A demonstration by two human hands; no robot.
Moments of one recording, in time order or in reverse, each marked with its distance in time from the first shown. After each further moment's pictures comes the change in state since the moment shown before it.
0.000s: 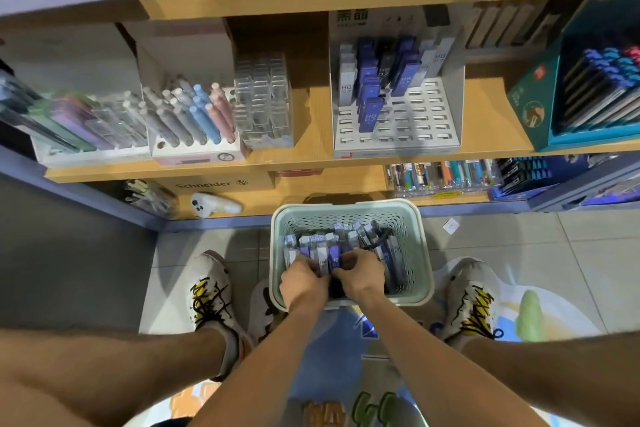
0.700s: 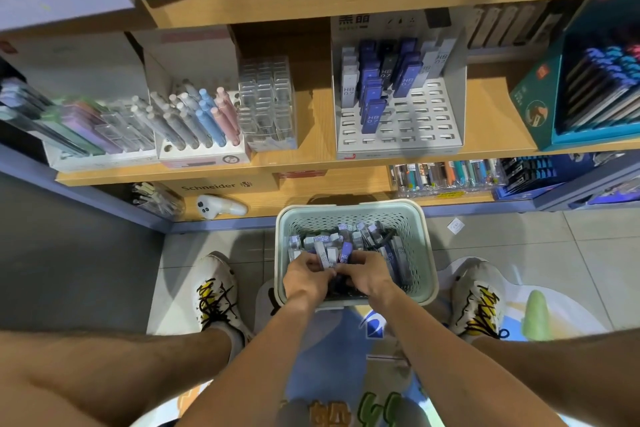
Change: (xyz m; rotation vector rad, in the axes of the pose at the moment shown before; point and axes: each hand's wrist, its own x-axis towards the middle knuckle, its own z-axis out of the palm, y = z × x) left_hand 0.009 -0.002 -0.007 -0.317 -0.128 -0.066; right_hand 0.005 0.001 -0.006 0.402 -0.217 0.121
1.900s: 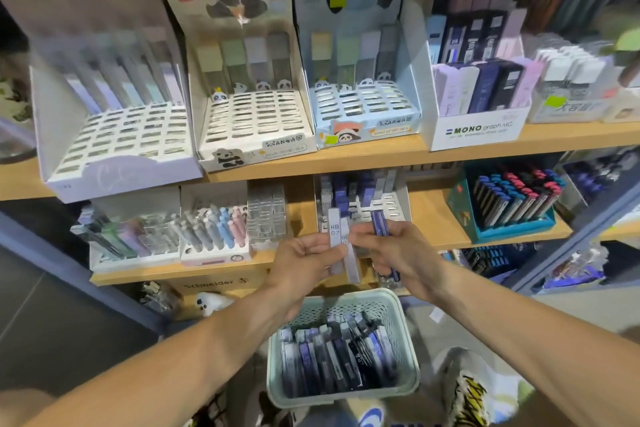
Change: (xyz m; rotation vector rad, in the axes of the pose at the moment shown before) left_hand -0.117 0.193 -0.092 -0.455 -0.376 0.495; right_hand -0.154 -0.198 -0.121 0.243 -0.119 -0.474
